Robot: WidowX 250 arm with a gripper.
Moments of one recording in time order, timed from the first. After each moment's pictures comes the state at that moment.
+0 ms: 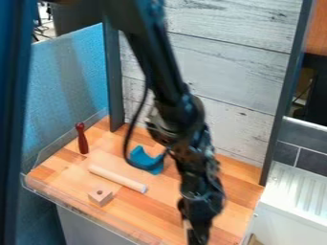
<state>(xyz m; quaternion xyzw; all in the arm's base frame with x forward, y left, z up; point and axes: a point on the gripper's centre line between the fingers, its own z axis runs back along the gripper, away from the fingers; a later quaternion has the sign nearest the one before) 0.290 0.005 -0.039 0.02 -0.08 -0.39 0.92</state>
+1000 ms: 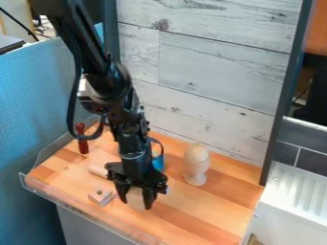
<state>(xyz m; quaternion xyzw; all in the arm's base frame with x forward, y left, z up) 0.293 0.109 -0.028 0.00 -0.07 0.10 0.99</state>
